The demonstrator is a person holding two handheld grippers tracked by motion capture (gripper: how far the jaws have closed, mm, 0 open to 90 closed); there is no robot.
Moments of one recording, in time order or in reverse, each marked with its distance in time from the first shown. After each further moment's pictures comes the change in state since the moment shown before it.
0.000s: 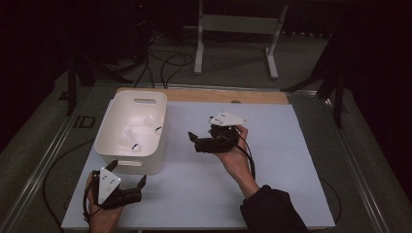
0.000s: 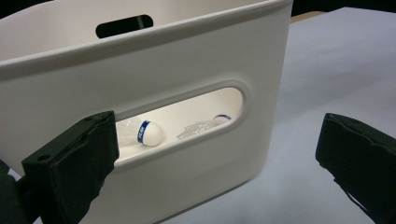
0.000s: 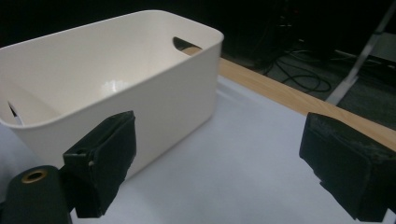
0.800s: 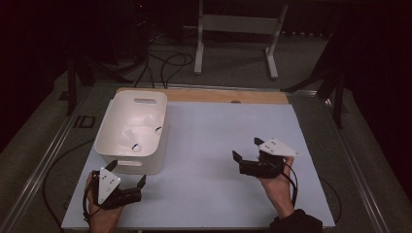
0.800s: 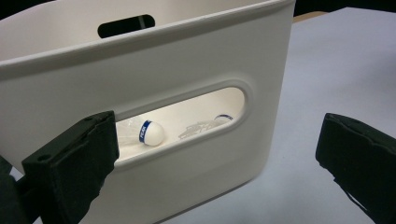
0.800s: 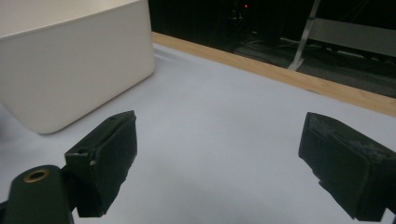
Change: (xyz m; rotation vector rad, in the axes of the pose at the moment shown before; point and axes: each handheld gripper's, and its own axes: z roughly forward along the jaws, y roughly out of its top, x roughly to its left) left arm 0.000 0.000 0.000 0.000 0.006 -0.004; right arm -0.042 -0.074 -0.092 -0.018 -0.145 0.054
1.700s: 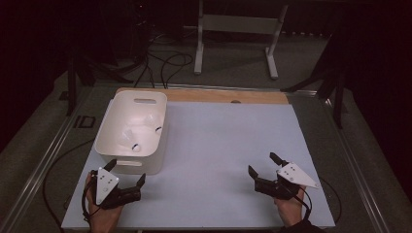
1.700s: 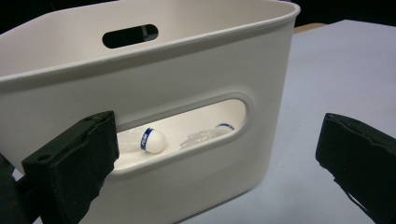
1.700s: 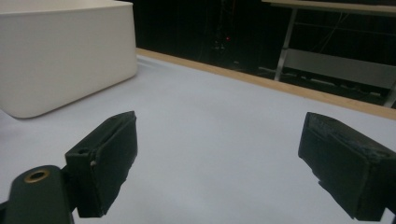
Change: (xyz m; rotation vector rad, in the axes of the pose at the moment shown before) left arm 0.001 0.002 -0.001 -0.032 0.007 -0.016; right arm -0.015 -0.065 -0.035 -0.152 -0.062 -0.020
